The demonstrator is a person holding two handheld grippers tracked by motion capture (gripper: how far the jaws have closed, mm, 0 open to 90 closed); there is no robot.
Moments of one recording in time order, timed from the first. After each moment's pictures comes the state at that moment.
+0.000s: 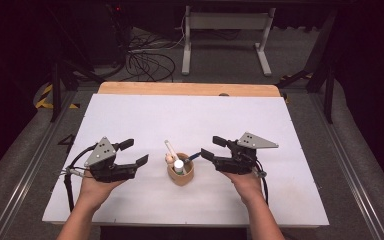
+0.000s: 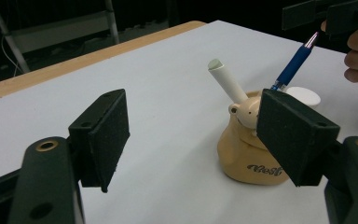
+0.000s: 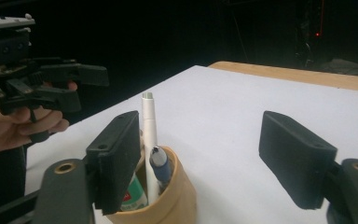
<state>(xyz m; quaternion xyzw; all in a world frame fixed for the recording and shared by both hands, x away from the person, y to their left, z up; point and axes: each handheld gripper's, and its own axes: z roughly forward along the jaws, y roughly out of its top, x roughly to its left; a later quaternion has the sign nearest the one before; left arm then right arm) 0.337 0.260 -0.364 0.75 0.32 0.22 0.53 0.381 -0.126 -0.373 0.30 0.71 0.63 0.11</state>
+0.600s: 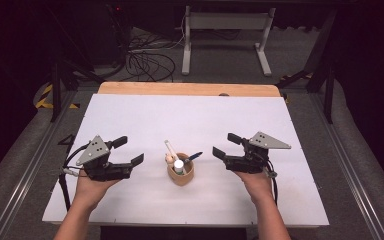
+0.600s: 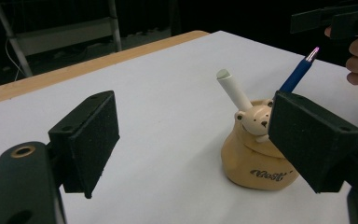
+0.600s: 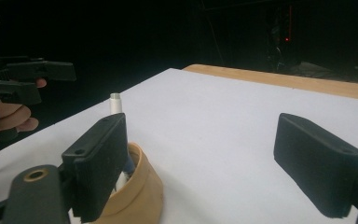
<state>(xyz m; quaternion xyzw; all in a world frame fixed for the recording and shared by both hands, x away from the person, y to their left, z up) 0.336 0.271 -0.360 0.74 0.32 0.22 0.55 0.380 -0.155 -0.370 0.33 0.70 0.62 0.14</state>
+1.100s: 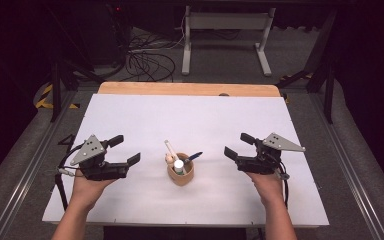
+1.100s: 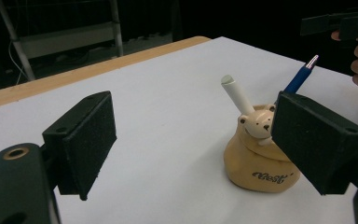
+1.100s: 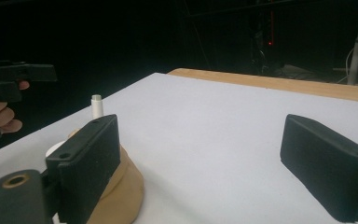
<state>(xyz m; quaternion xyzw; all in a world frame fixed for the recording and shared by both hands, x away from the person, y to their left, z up) 0.335 0.279 -0.358 0.73 0.33 0.22 0.55 0.376 -0.183 -0.370 0.35 0.69 0.62 0.16</state>
